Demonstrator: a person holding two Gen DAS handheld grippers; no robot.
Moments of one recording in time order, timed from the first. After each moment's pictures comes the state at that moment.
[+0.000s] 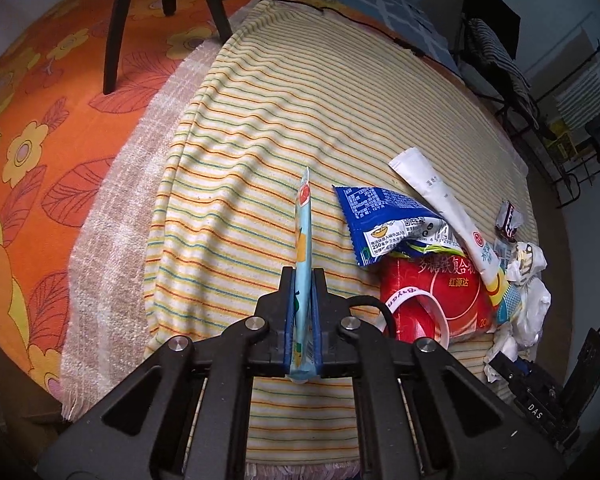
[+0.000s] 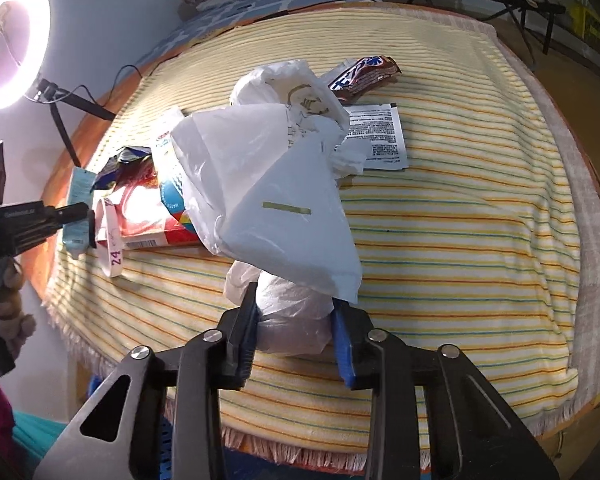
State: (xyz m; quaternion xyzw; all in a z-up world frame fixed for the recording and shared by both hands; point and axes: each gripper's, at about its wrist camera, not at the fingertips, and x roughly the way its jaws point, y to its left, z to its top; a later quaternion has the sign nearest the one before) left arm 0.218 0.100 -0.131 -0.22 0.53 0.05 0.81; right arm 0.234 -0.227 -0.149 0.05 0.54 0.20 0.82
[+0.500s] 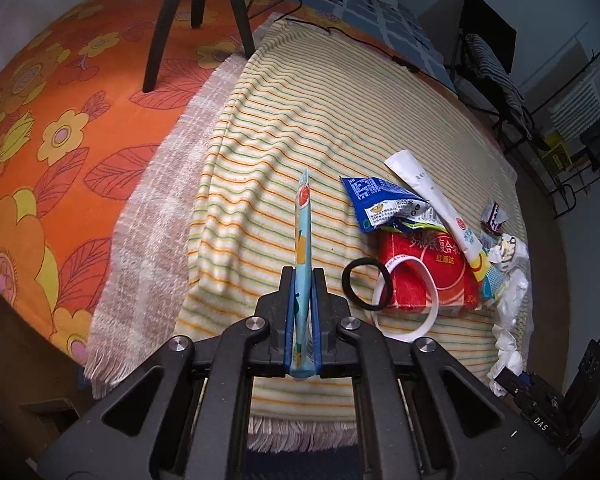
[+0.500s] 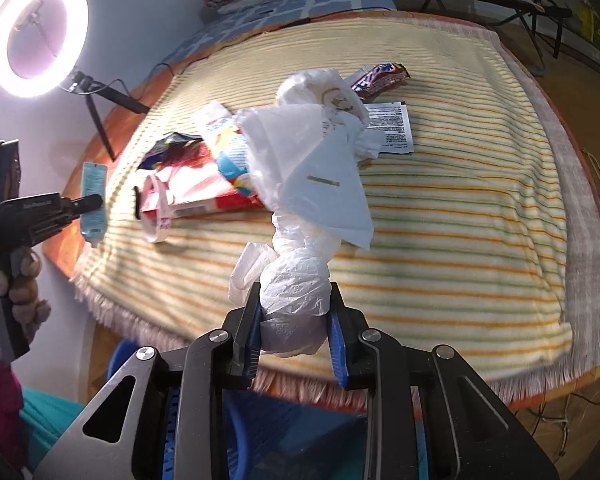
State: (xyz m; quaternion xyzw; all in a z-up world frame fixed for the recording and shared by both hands) left arm 0.177 0.109 -0.108 -0.24 0.51 0.05 0.83; right arm 0.190 -0.236 -0.124 0.05 0.53 0.24 0.82
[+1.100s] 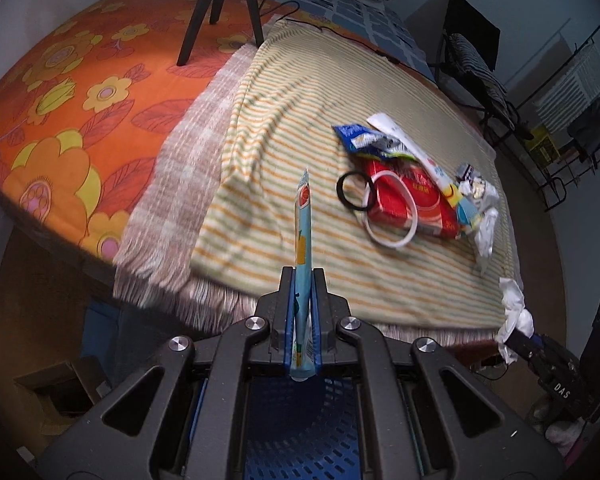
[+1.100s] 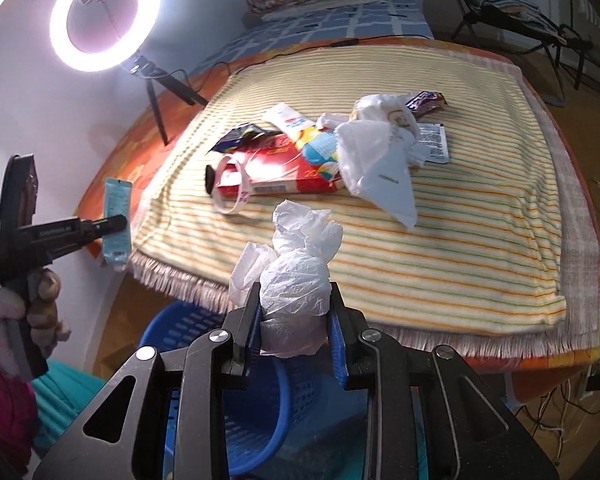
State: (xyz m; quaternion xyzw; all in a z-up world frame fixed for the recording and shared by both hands) left arm 0.078 0.096 -0.093 -0.23 0.50 0.04 0.83; right arm 0.133 -0.219 -0.086 0.03 0.49 0.29 0.82
